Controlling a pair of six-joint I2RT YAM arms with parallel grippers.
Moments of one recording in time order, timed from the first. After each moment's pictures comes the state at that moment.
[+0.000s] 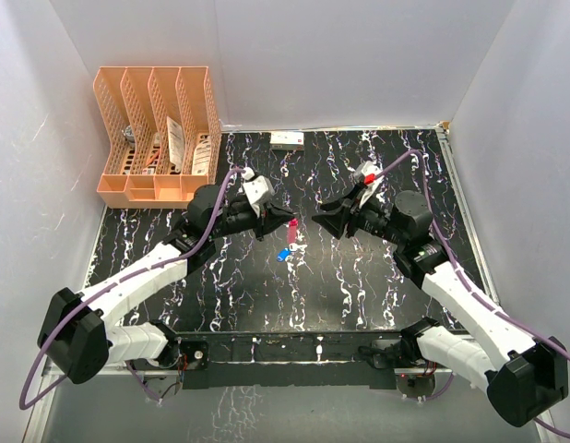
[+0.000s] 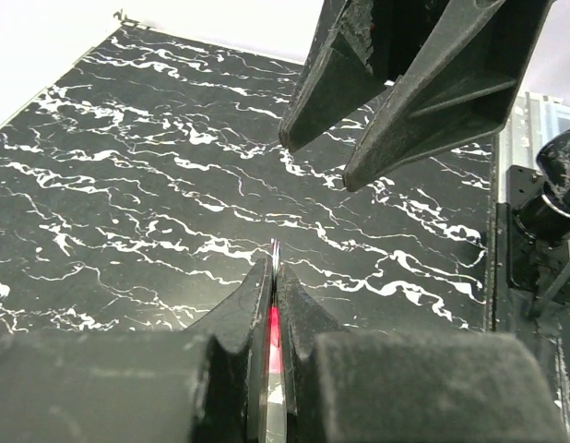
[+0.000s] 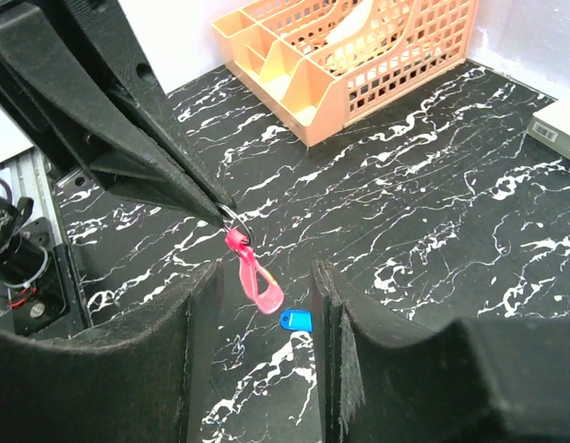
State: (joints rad) left arm -0.66 1.20 0.80 0.30 0.56 0.04; right arm 0.43 0.94 0.70 0.19 -0.57 0.16
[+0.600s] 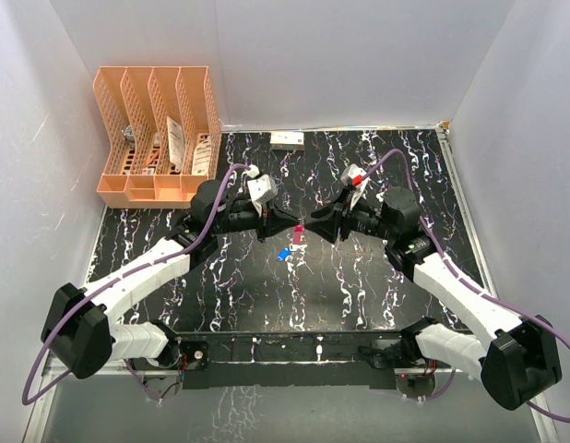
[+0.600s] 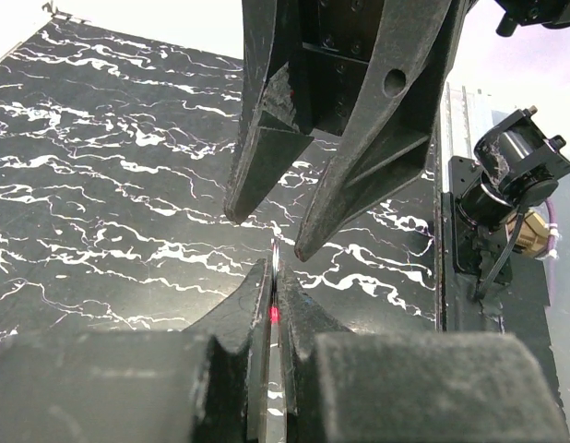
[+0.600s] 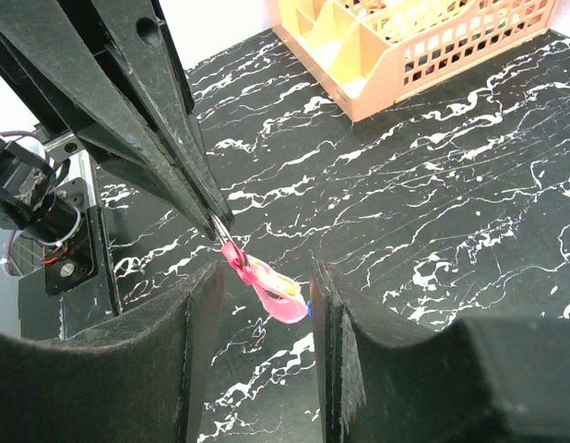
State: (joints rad) left arm -0.65 1.24 0.84 0.27 0.70 0.00; right arm 0.43 1.04 0.69 0.25 -0.71 0.14
